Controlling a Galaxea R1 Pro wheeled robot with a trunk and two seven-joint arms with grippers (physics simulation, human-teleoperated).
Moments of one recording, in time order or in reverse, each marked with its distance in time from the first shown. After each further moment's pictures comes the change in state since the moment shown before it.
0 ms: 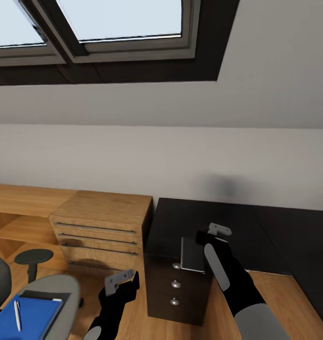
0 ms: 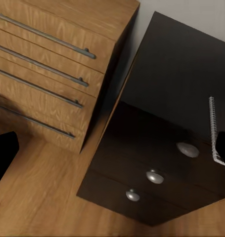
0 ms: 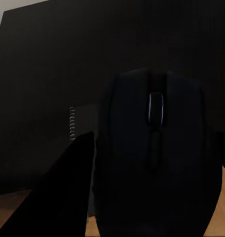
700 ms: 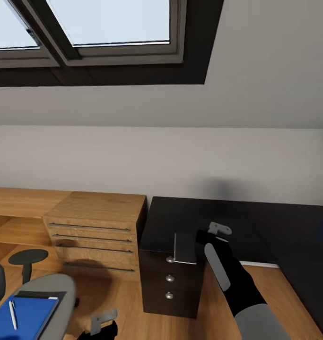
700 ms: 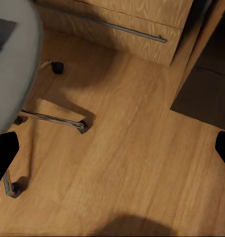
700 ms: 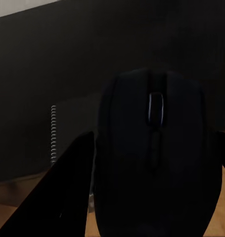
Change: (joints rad) left arm 0.000 -0.065 -0.036 0.600 0.163 -0.010 -0.092; right arm 0.002 -0.001 0.000 -0.015 -0.001 -0.001 0.000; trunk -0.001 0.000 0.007
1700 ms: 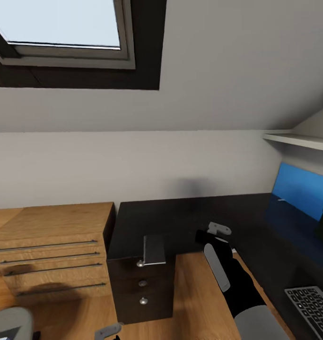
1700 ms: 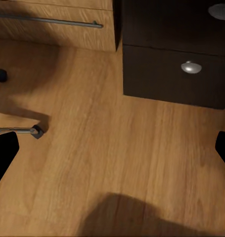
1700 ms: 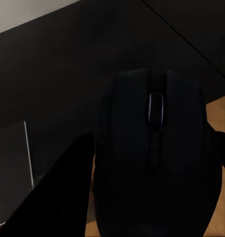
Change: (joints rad) left arm 0.000 -0.113 0.009 0.264 -0.002 -0.065 -0.144; right arm 0.008 0.005 0.003 -0.014 -0.004 -0.002 0.001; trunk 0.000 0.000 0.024
